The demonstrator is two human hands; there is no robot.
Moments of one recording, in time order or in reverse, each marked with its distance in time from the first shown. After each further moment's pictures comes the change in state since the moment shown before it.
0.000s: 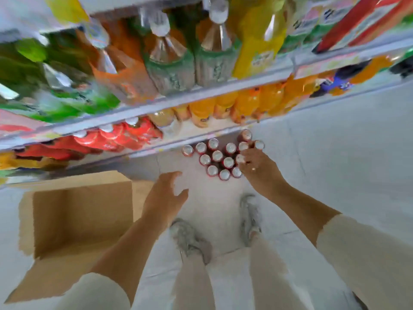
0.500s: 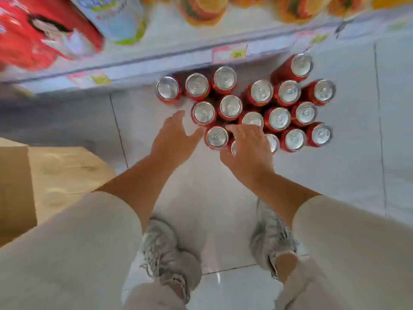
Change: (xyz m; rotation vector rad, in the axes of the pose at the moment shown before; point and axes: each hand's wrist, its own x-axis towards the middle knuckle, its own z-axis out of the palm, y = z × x) left_hand 0.276 -0.144 0.259 0.011 0.018 -0.125; right_hand 0.229 0.254 0.239 -0.495 0.068 -0.270
